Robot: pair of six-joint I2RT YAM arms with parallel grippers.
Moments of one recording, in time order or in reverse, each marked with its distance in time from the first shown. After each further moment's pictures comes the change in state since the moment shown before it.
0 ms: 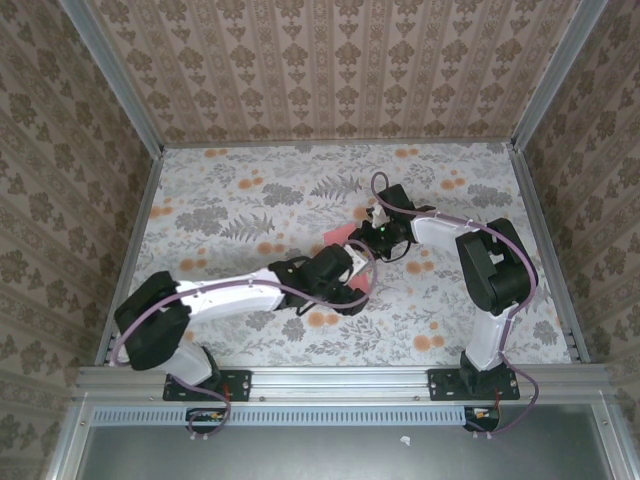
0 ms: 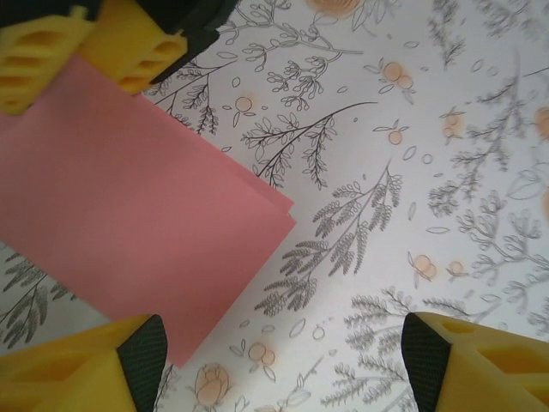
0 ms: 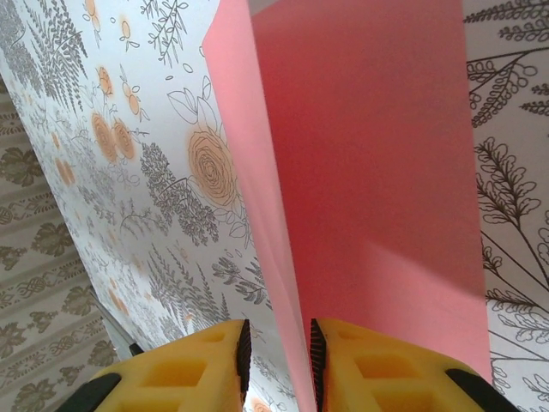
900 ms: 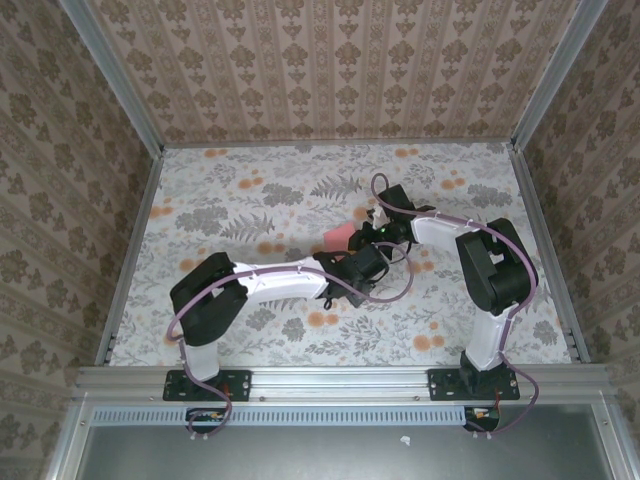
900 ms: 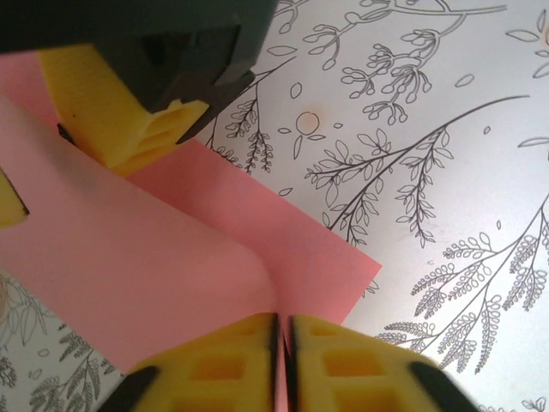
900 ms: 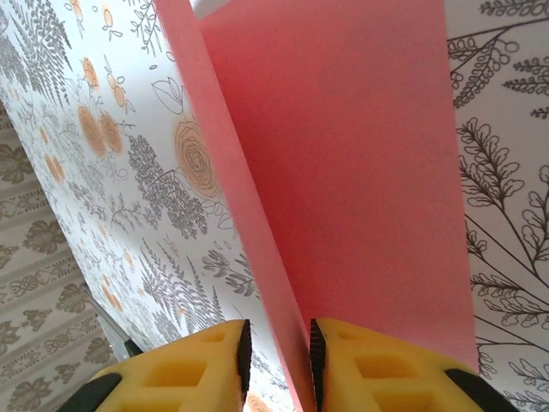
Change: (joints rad) left arm -0.032 0.283 0.261 -0.171 -0.221 0.077; right arm 0.000 0.000 0.000 -0.032 0.005 -0.013
